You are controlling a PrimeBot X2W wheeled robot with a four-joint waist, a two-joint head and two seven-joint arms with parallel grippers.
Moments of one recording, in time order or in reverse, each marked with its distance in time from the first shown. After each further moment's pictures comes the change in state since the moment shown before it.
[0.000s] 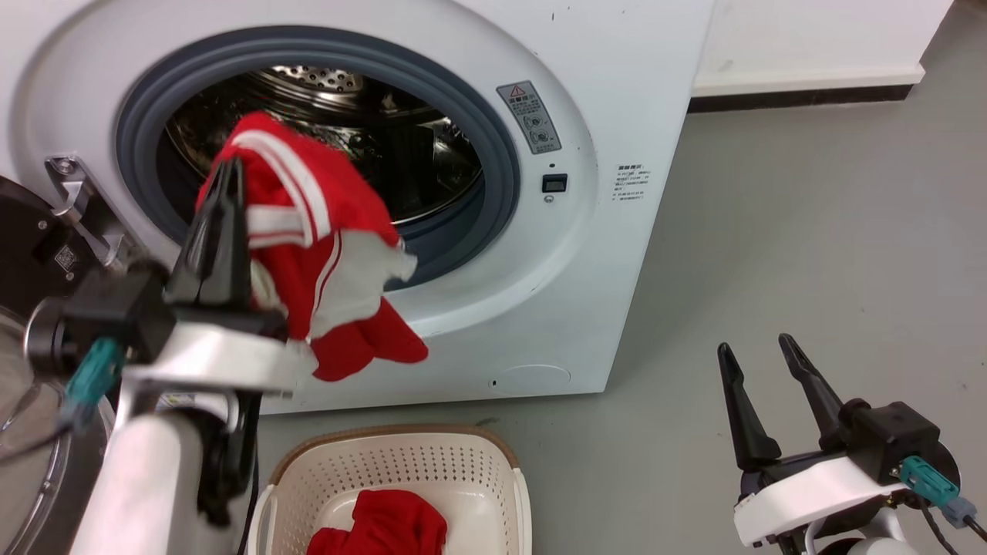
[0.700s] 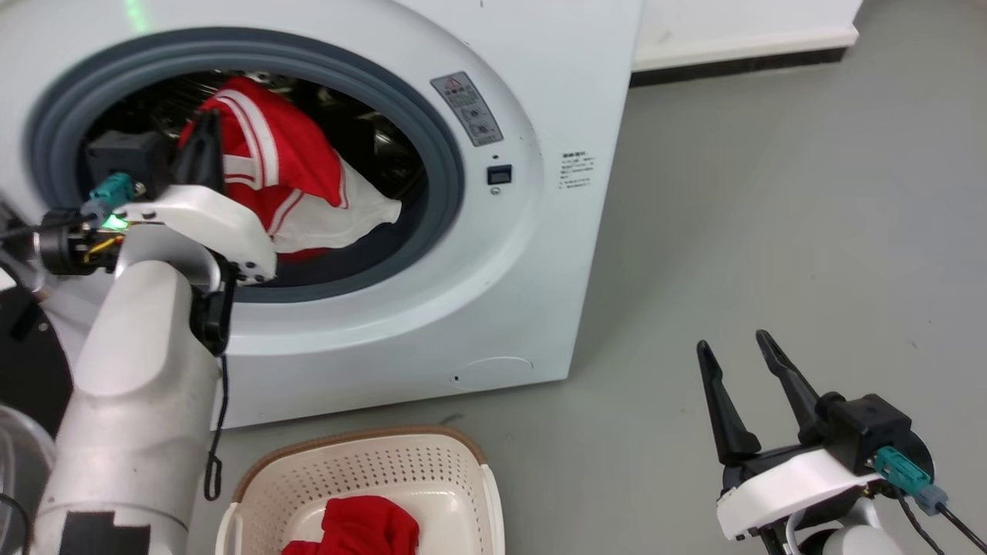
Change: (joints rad) left arm -0.527 0.005 -0.019 0.969 0.012 -0.117 -0.174; right arm -0.052 0.000 0.037 0.090 0.006 0.000 -0.044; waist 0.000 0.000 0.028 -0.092
